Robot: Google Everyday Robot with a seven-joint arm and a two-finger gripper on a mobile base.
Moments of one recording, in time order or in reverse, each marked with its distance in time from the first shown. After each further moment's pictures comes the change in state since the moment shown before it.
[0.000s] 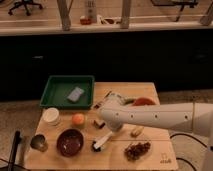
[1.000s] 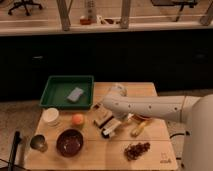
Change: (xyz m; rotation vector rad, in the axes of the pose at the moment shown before) arm 0.068 -0.031 0.019 -0.074 0.146 0.099
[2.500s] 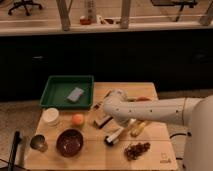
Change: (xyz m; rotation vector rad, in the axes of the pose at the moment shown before) arm 0.011 0.030 0.016 -0.081 0.030 -0.061
